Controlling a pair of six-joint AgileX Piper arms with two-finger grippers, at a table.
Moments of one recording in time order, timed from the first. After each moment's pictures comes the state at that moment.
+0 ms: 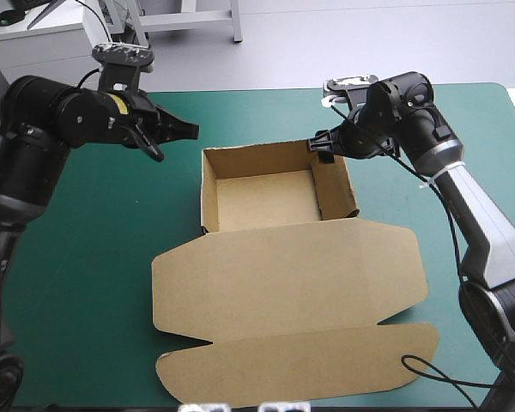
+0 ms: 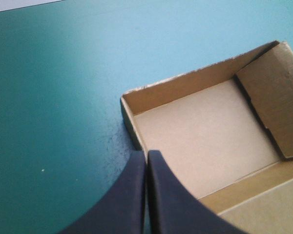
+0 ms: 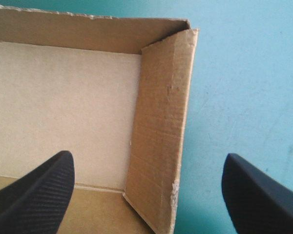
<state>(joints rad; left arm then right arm) -0.40 1.52 -1.92 0.02 1.25 -0.12 0.39 1.80 -1.91 0.01 1.25 0.15</state>
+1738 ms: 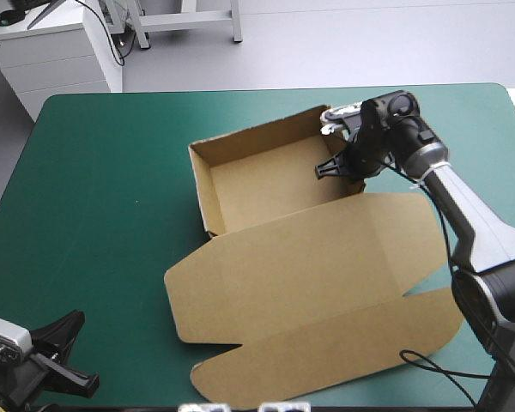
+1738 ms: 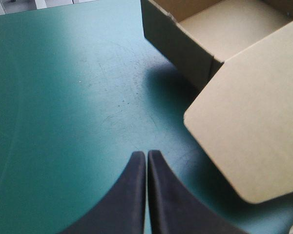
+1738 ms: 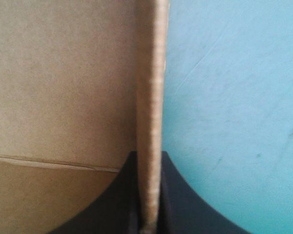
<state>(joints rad) -0.40 0.12 -0.58 0.08 0.93 -0.06 0.35 1.85 -1.80 -0.01 1.24 0.01</state>
